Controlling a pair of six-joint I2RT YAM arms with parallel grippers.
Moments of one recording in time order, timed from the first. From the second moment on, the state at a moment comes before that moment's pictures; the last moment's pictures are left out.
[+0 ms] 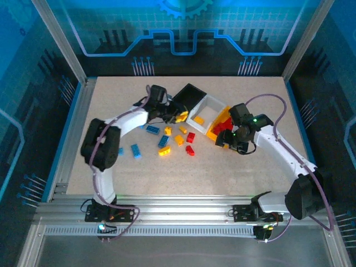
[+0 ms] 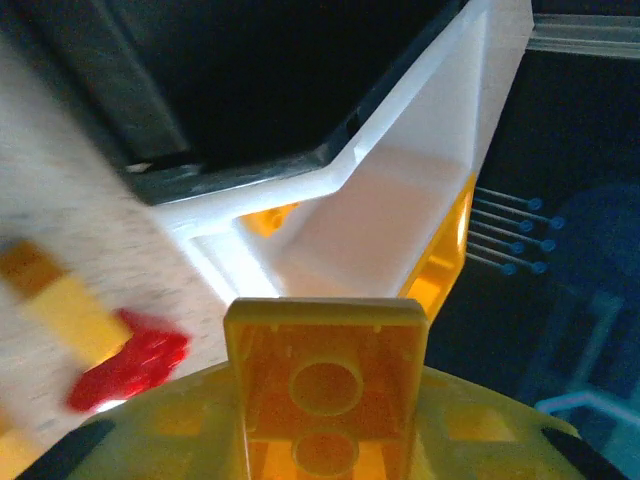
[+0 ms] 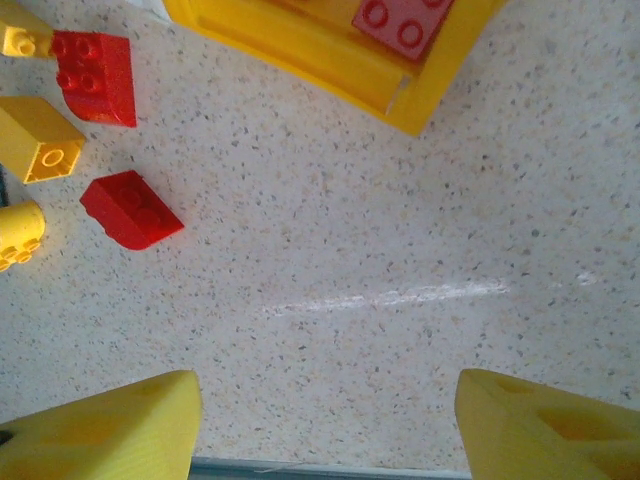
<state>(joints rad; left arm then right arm) -0.40 2.00 1.41 -0.14 0.61 -1.23 0.35 1.32 1.09 -1.08 -0.16 0.69</state>
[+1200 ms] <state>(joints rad) -0.53 2.27 1.67 0.08 0.62 -1.61 0.30 0.99 0.94 -1.17 -0.15 0.76</state>
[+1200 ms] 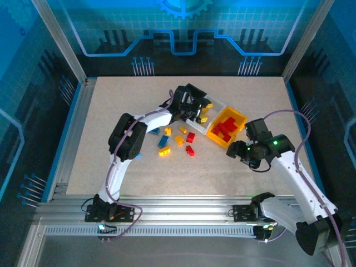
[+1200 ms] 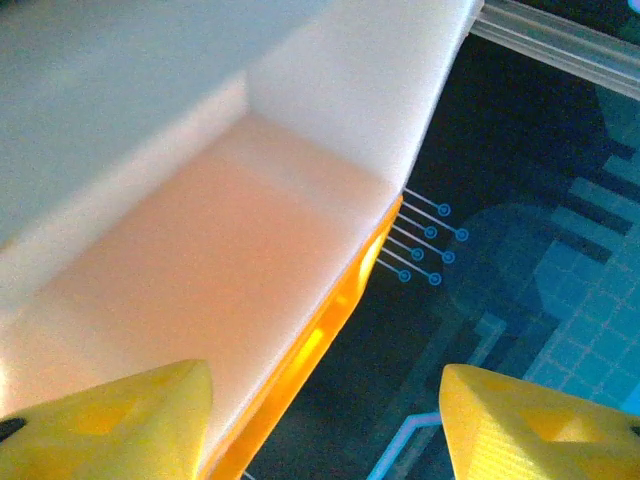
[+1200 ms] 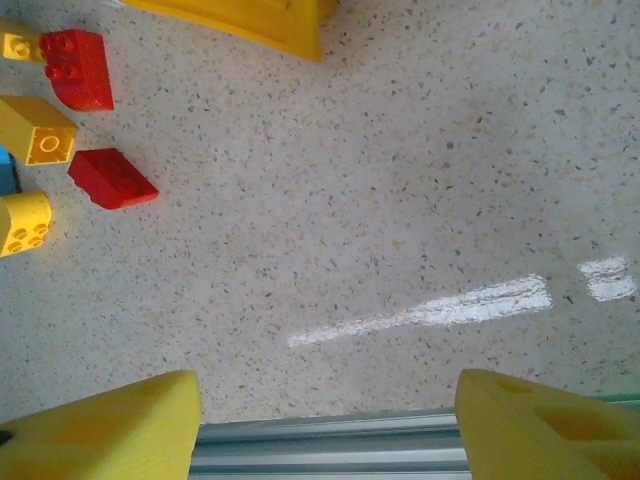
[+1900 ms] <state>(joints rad) -0.51 1.40 1.27 -0.67 0.34 -1.03 0.39 1.51 1.24 -1.04 -0.34 0.55</state>
